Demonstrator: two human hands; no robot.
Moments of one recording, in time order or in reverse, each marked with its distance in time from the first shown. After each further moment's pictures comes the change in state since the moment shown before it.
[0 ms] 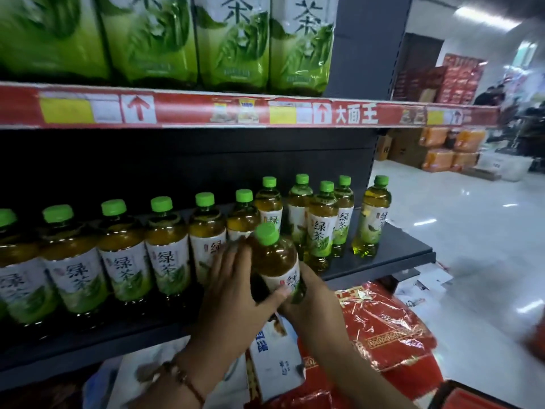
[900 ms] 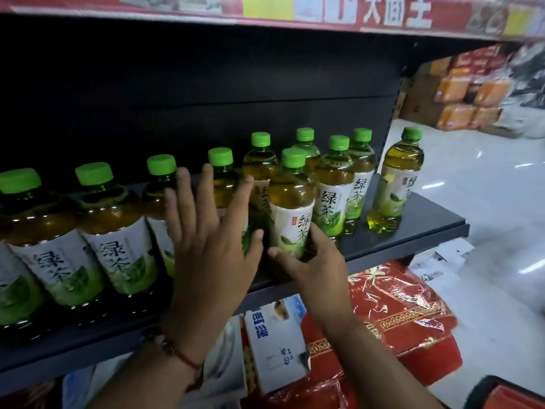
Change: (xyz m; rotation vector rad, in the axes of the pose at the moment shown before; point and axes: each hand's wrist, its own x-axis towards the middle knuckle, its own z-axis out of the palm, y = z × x) left_hand 0.061 -0.016 0.028 0.487 0.212 0.096; right_hand 0.067 0.047 0.024 0.281 0.112 0.073
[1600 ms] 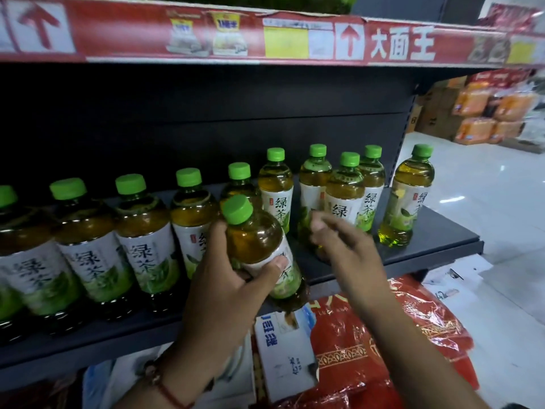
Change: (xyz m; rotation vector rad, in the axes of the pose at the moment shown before) left_hand -0.030 0.009 -0.027 -0.980 -0.146 -0.394; right_hand 0.005 -0.056 -0.041 0.186 -0.178 0.000
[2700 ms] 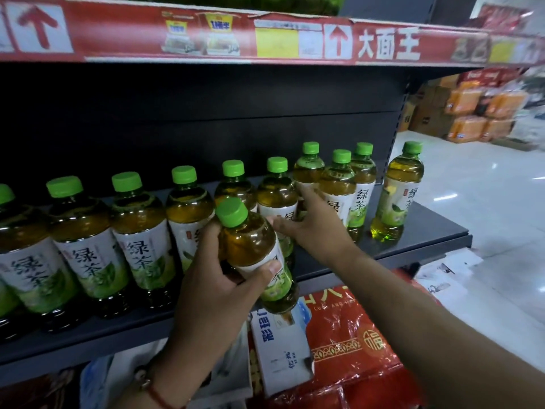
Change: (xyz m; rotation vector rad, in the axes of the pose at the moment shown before) left_hand -0.010 0.002 -0.006 -0.015 -0.028 0.005; right_hand 0.054 0.005 0.014 -0.323 -0.148 -0.059
